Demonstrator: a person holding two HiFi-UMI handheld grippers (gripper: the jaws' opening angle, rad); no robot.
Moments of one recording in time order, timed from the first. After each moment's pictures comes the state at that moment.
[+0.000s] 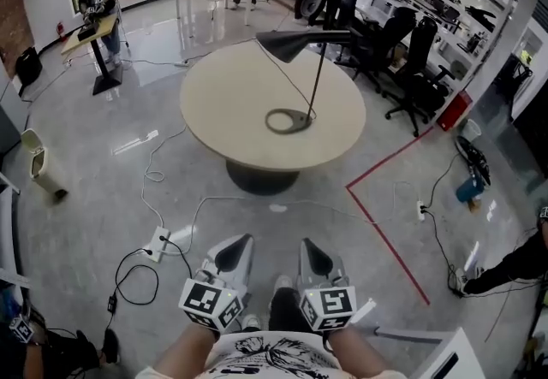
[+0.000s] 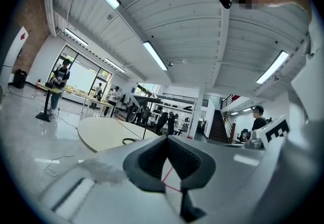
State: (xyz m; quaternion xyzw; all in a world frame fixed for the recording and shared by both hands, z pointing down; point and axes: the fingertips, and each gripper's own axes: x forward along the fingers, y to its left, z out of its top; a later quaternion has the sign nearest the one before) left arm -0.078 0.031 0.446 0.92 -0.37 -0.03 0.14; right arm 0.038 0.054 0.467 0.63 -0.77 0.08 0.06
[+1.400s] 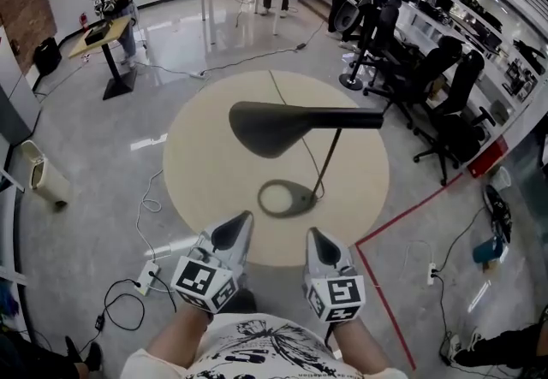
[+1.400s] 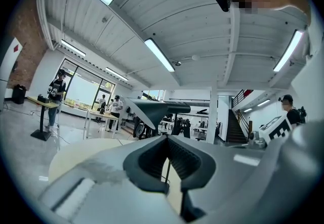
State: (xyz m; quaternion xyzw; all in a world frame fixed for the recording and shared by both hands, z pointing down) left arm 0.018 -0.287 0.403 0.90 -0.43 -0.05 0.08; right arm 0.149 -0.265 0.445 0.57 -0.81 0.07 0.08
